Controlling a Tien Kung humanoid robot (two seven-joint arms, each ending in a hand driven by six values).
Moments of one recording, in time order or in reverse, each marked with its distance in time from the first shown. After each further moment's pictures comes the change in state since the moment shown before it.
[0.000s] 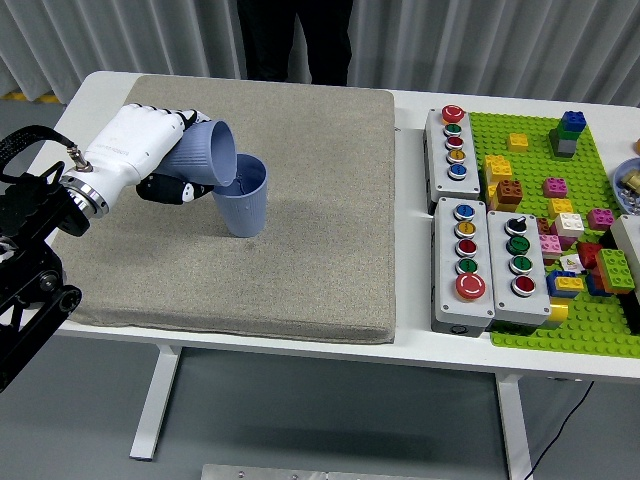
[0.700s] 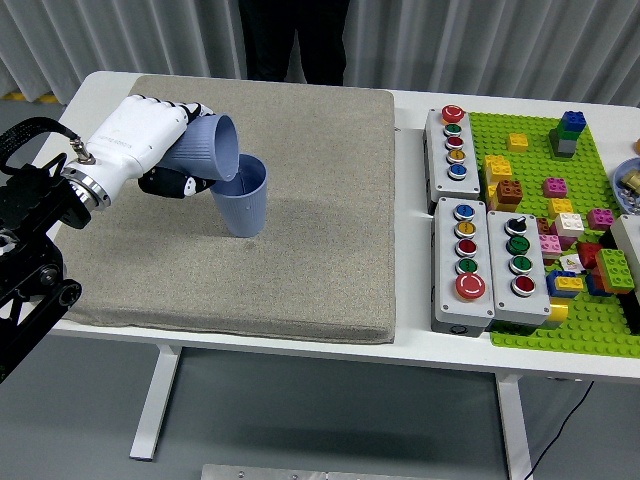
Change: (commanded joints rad) left arm -0.046 0.032 0.042 -0.001 0.000 -0.004 0.017; right arm -0.008 0.002 -0.002 0.000 -0.003 0.000 -0.002
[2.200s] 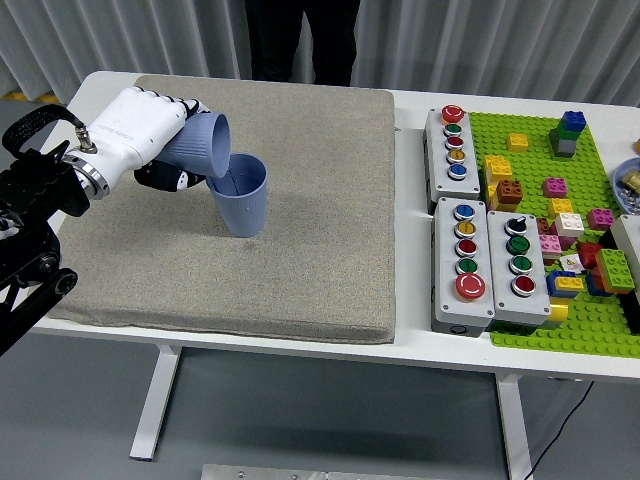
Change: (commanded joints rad) left arm -0.084 0.067 0.097 0.030 0.000 -0.010 0.051; right arm 0.010 -0.002 -0.009 0.000 0.020 -0.003 0.004
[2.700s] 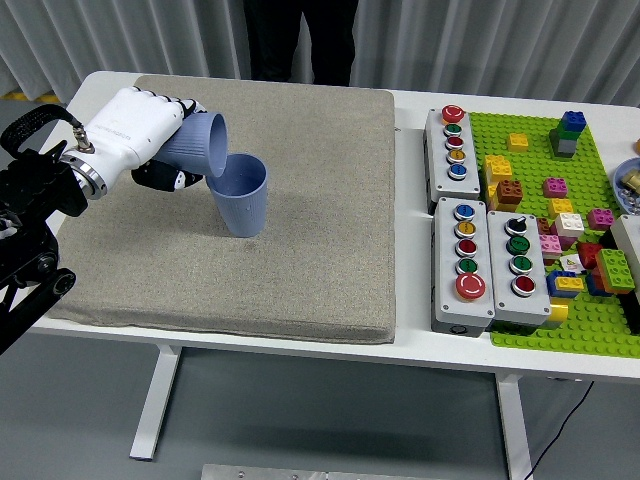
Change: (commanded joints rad) left arm 0.003 0.005 0.003 0.000 0.000 0.000 0.007; right arm -0.006 0.003 0.003 0.000 -0.008 0.000 -0.003
